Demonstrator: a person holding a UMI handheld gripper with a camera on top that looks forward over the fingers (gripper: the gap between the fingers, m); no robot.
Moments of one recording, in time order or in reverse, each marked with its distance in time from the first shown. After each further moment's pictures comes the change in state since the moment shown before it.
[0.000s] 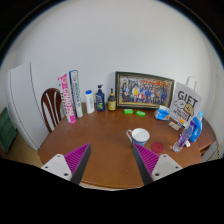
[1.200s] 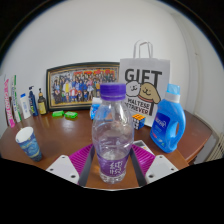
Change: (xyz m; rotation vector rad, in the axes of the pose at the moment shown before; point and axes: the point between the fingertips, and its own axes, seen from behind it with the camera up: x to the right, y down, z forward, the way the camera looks) arm 0.434 0.067 0.204 0.149 0.223 0.102
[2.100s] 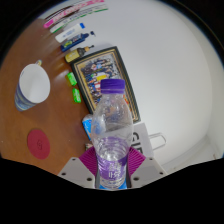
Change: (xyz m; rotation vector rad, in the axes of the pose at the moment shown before) arm -0.071 -0.124 -0.021 0.105 0.313 -1.177
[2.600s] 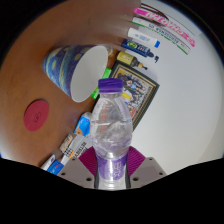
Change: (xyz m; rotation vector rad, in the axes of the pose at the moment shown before) arm -0.021 -0.081 -0.011 0.060 0.112 -0.813
